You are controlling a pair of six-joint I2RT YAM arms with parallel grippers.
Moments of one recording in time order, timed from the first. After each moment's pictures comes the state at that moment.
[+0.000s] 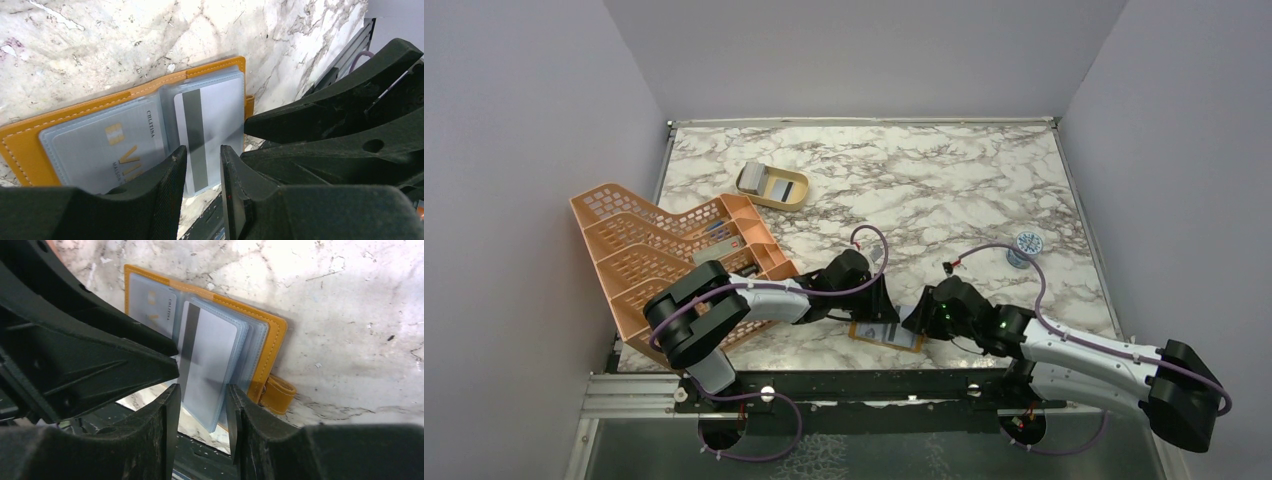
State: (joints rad) left arm -0.95 1.61 0.65 0.27 0.32 -0.96; right arm 0.94 0.92 0.36 -0.27 0.13 1.05
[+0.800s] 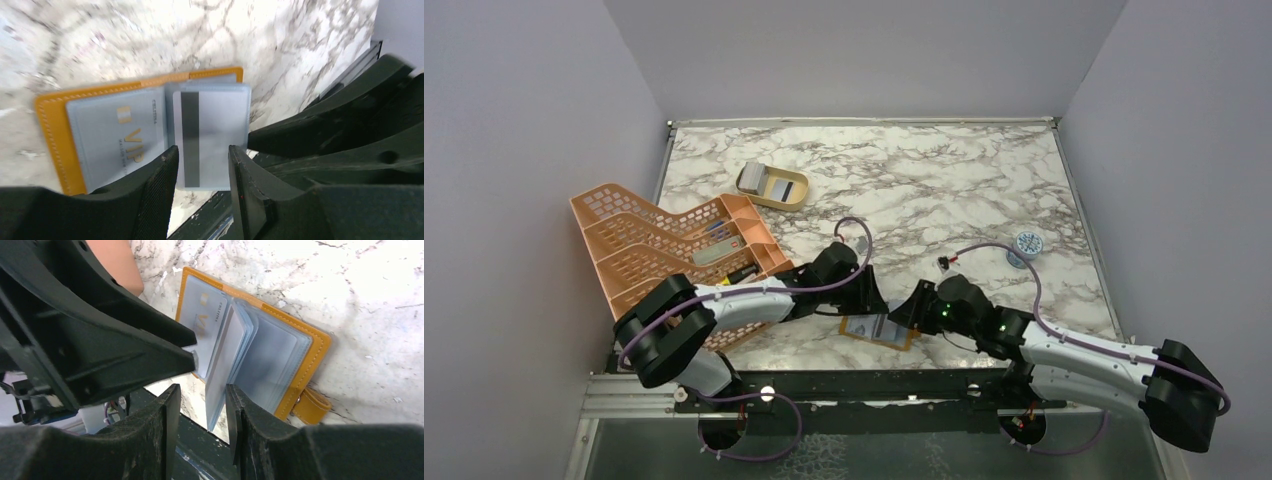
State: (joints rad) left arm -0.92 1.48 0.63 0.12 0.26 -0.94; right arm 0.94 0.90 0.31 -0.04 0.07 1.07
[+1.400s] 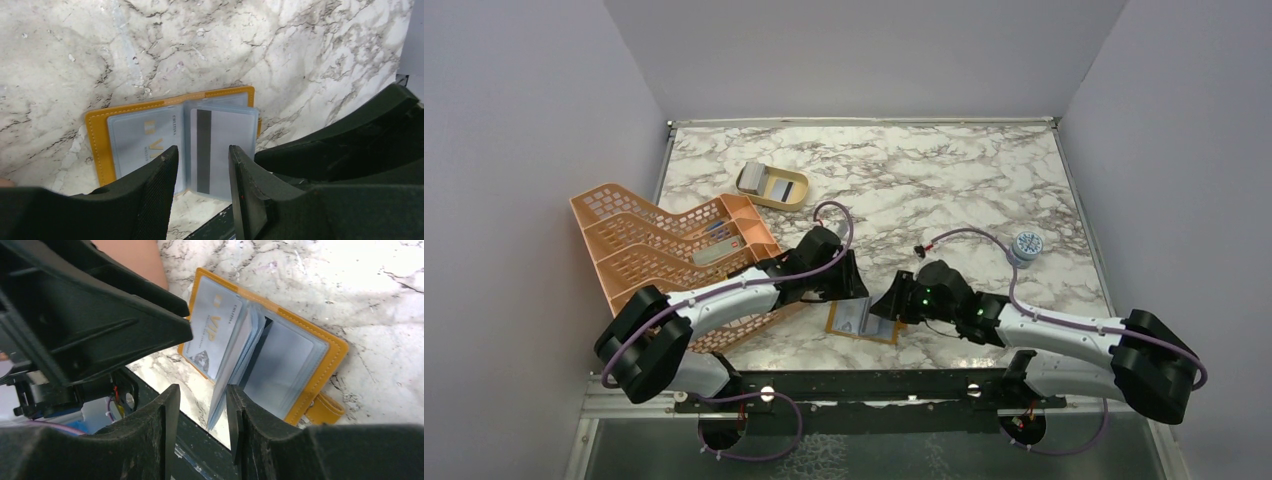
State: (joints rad) left arm -0.79 1.35 0.69 -0.12 0.19 -0.84; right arm 0.94 1.13 0.44 0.08 -0.01 0.99
